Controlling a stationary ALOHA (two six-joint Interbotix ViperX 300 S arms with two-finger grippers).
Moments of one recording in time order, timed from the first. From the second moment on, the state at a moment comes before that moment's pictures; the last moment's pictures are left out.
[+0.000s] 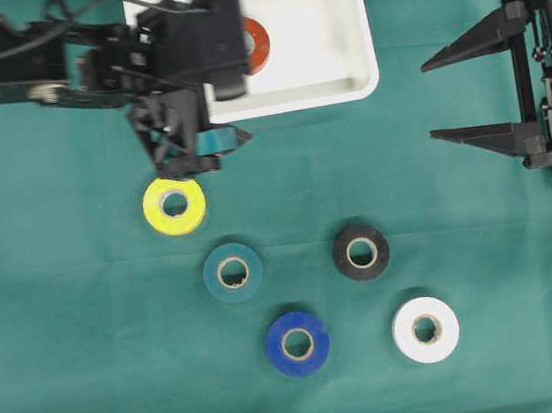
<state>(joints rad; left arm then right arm) 0.09 -0.13 0.38 0.00 0.54 0.03 -0.03 -0.88 1.11 0.02 0.02 0.04</state>
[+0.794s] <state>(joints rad) 0.09 -0.65 0.87 0.00 0.18 0.02 -0.03 -0.88 1.11 0.02 0.03 0.04</state>
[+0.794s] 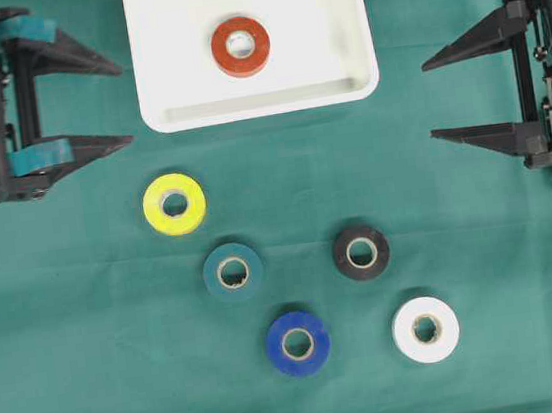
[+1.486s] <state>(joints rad) 0.09 -0.73 1.21 -0.01 -0.14 0.01 -0.03 -0.88 1.12 0.02 0.03 0.04</state>
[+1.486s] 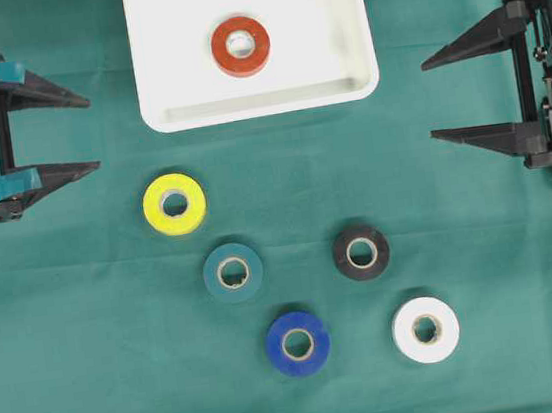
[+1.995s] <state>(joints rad) 0.09 -0.73 1.23 -0.01 -0.15 0.01 -0.03 -0.88 1.13 0.02 0.03 0.04</state>
